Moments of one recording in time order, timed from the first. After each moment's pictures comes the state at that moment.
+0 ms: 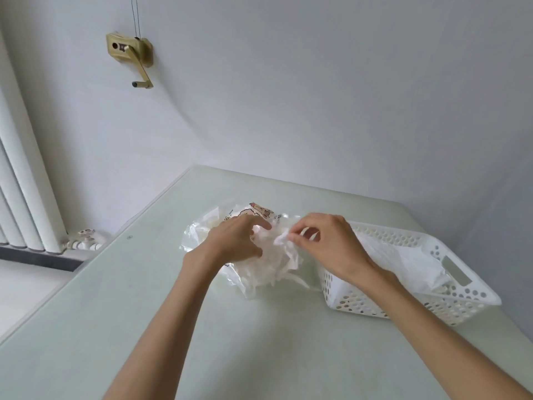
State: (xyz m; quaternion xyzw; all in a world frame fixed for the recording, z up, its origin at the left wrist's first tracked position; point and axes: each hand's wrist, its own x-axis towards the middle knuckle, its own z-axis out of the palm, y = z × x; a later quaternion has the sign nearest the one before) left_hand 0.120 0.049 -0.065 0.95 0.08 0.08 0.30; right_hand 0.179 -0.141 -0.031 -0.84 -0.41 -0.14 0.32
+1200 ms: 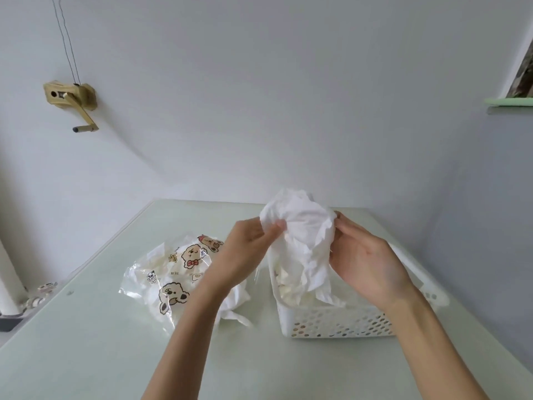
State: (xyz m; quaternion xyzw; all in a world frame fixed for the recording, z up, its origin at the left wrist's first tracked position) left_hand 0.137 -0.058 -0.004 0.81 -0.01 0.18 0.56; right_hand 0.197 -0.245 -0.001 -0.47 -0.31 0.25 0.79
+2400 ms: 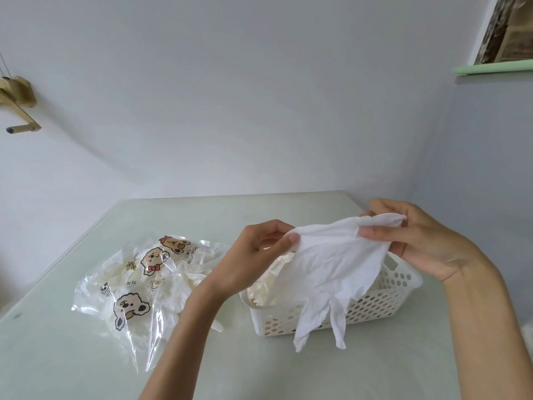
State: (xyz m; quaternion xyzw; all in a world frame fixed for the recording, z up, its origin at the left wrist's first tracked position) left_hand 0.179 -0.099 -0.031 0.78 -0.16 0.09 0.59; right_hand 0.230 -0.346 0.018 -0.67 -0.27 0.17 0.67
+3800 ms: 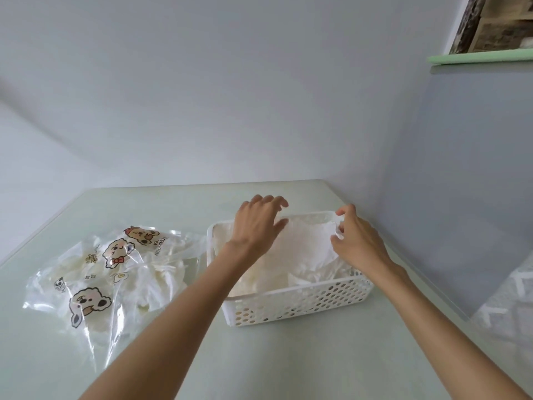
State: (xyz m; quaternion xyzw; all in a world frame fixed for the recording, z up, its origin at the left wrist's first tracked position) left_hand 0.265 -0.140 -0.047 0.96 -0.08 0.24 0.13; right_hand 0.273 -0.330 -0.053 -0.97 -0.06 -0.09 0.22
